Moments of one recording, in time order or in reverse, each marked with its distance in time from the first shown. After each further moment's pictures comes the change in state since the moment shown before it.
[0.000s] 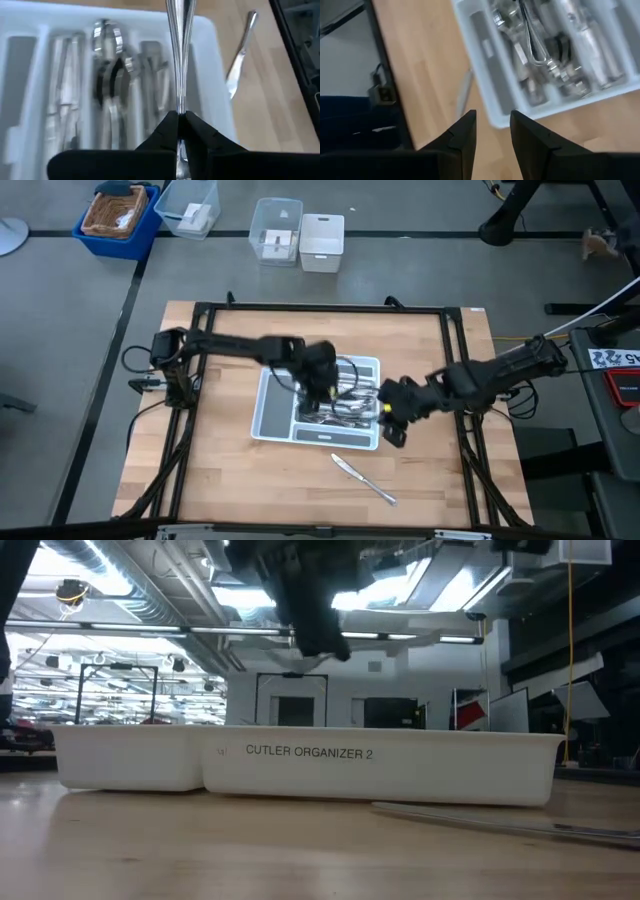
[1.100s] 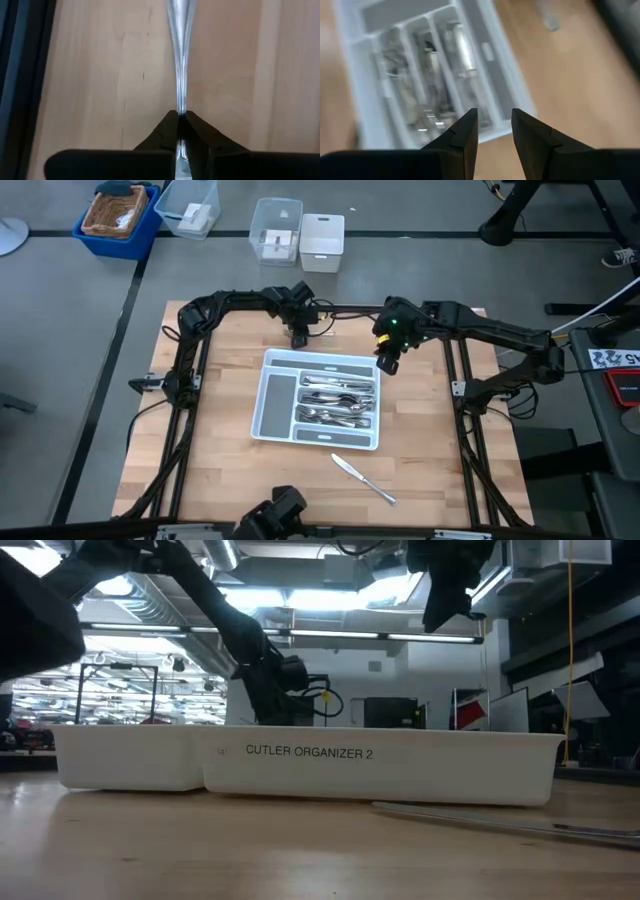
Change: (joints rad) left arm 0.616 0.321 0.005 0.050 -0.129 0.475; right arm -0.676 -0.001 0.001 -0.014 -0.161 -0.693
